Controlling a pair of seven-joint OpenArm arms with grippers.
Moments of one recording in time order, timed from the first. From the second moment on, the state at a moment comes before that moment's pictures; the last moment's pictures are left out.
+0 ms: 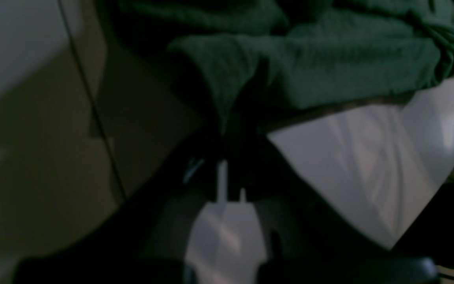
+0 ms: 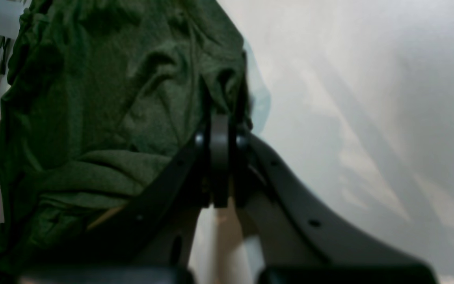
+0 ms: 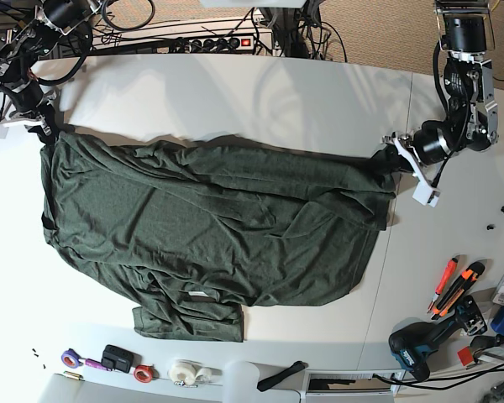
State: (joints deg) left arm 2.7 -19.7 -9.1 79.0 -51.5 -33.1 56.0; right arm -4.3 15.7 60.4 73.8 46.2 29.9 -59.0
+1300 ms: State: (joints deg) left arm 24.6 -21.1 -21.1 90.1 -66.6 -42.4 70.2; right arm -14.8 31.6 60.1 73.8 53.4 33.6 -69.1
